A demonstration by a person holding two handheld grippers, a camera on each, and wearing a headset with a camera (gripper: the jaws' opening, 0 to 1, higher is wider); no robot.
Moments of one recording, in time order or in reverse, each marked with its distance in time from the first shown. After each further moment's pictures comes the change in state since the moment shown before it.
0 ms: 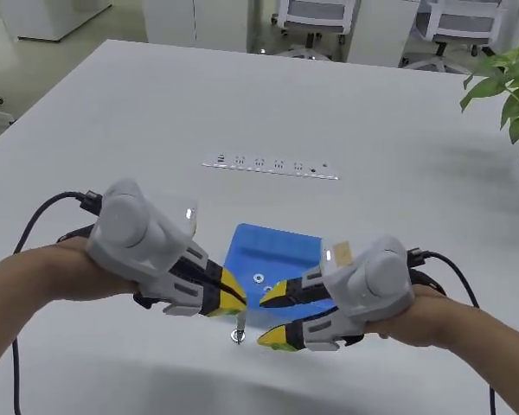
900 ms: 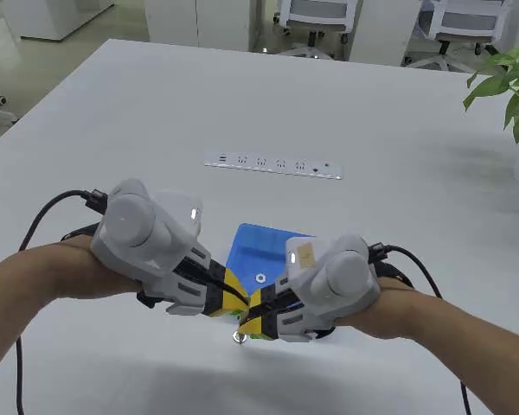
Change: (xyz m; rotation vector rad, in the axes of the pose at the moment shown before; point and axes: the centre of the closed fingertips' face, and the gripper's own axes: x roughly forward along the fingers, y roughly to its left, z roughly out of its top) left arm 0.001 0.000 -0.002 0.002 0.011 -0.006; right arm 0.024 0.001 0.007 -0.078 0.046 0.048
